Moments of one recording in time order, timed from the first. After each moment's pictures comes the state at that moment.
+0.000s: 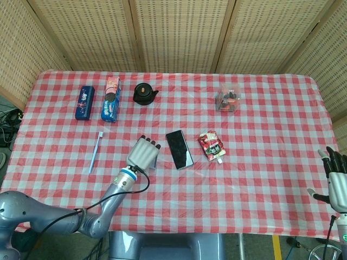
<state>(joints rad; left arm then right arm) -1.08 -1.65 -0.06 -1.63 0.74 1.18 1.04 0.09 -1.08 0.12 -1.58 -1.36 1.42 -0.04</state>
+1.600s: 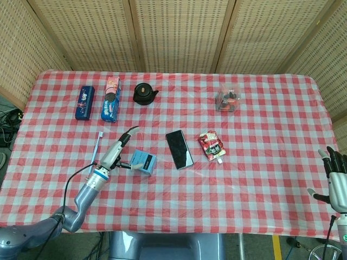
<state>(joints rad) -0.68 -1.84 -0.08 -0.90 1.50 1.17 -0.88 0.08 -1.07 0.12 -1.59 -1.36 1.43 -0.04</state>
